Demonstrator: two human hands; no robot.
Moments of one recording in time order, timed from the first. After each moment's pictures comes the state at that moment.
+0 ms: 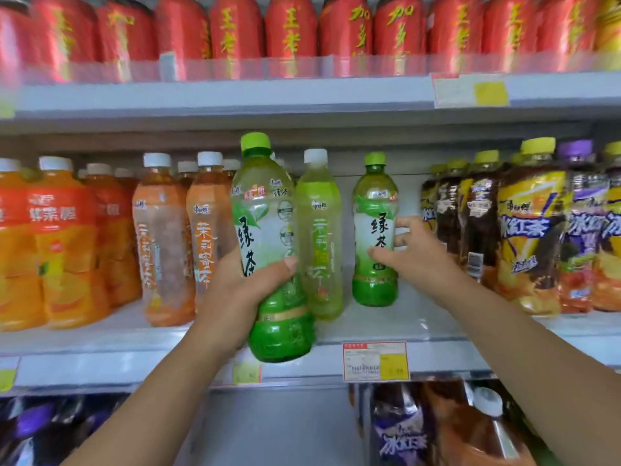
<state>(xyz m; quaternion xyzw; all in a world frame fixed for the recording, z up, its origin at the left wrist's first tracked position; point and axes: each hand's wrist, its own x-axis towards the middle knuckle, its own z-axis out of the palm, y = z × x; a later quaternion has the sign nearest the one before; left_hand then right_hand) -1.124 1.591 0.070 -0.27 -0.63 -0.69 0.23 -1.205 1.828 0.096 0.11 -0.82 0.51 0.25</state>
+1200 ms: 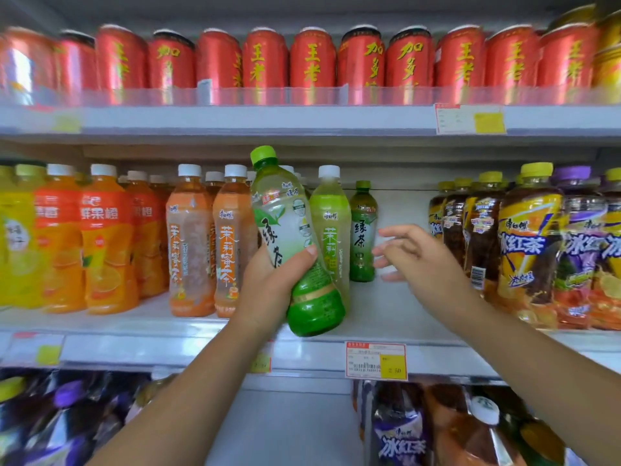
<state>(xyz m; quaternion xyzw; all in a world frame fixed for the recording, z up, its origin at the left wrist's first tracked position) -1.128 1.615 0.073 -0.24 -0.61 -0.70 0.28 -1.141 1.816 0.101 0.24 -0.76 0.56 0.24</state>
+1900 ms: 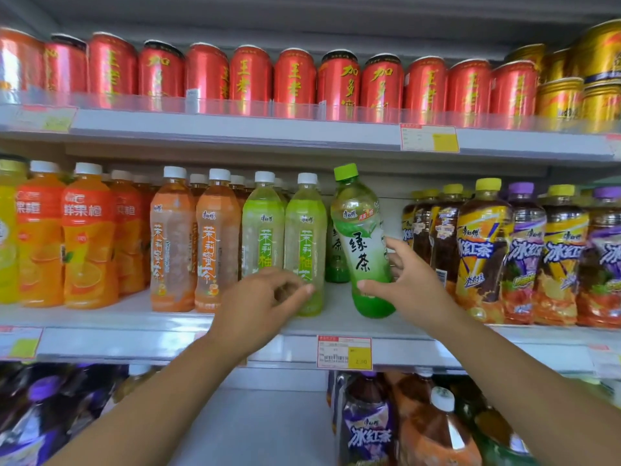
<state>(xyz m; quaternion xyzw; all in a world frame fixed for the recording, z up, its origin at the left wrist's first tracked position) -1.126 1.608 0.054 -0.21 -0.86 -0.26 0.39 -1.139 1.845 0.085 0.19 -0.82 0.49 0.24</state>
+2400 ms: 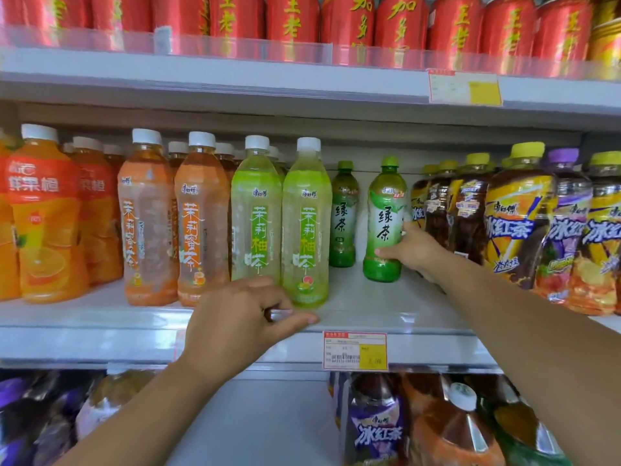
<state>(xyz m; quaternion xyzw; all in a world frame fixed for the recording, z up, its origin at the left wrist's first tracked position) -1.142 1.595 0.028 -0.25 -0.80 -0.18 0.51 -1.275 1.867 0.099 0.03 -0.85 0.49 0.17</state>
